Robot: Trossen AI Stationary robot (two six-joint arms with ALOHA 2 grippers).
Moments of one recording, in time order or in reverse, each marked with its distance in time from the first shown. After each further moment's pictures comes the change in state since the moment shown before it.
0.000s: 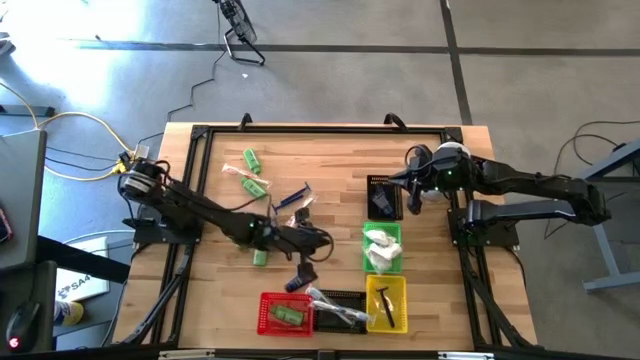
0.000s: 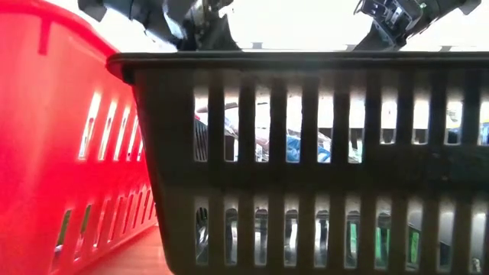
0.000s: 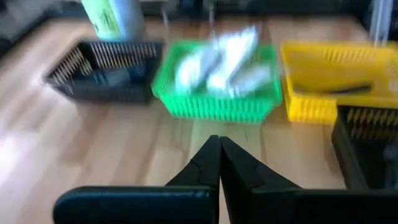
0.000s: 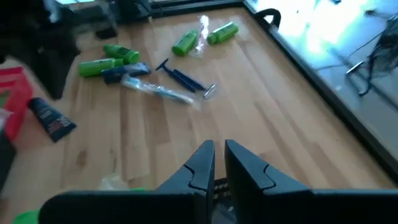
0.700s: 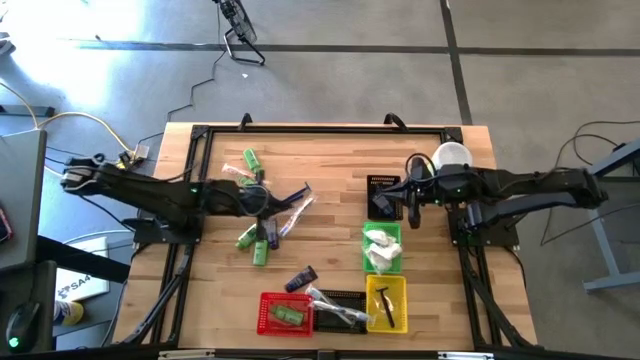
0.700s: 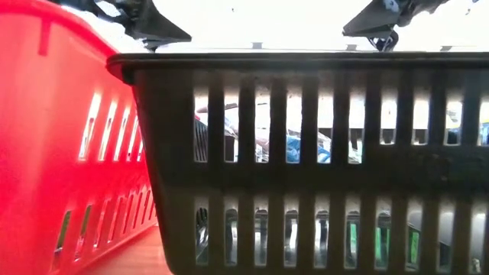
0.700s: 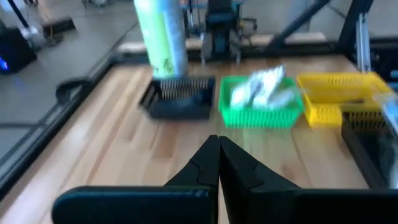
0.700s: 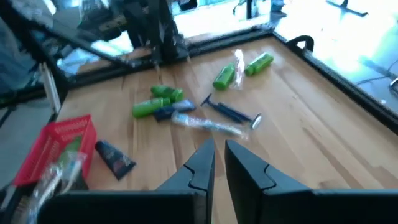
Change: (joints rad) left arm 0.177 -0.680 -0.335 -0.148 0.150 0.183; right arm 0.261 0.000 0.000 0.138 0.153 0.233
